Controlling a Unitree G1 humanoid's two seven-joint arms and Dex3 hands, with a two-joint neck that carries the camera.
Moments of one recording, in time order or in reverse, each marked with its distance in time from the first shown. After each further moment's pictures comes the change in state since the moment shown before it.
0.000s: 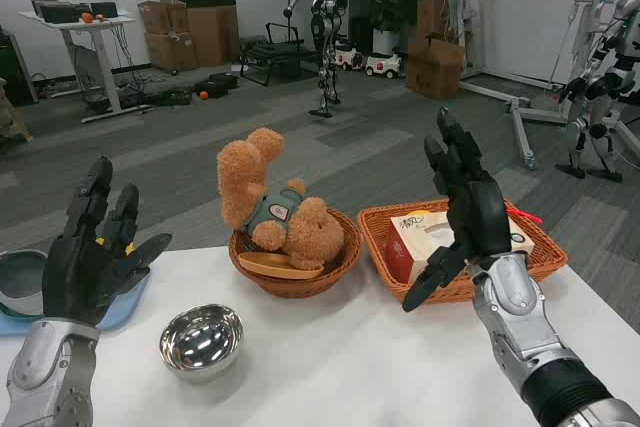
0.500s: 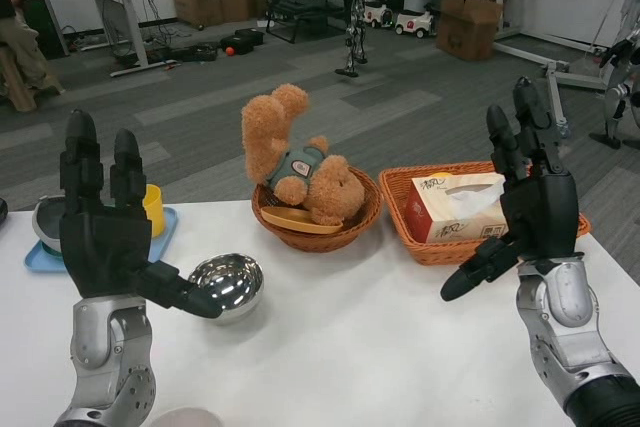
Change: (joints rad) left arm 0.182 -0.076 -0.139 -0.267 -0.036 -0.239 0.265; right arm 0.172 -0.048 0.001 -0.151 0.075 -0.149 -0.036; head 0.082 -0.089
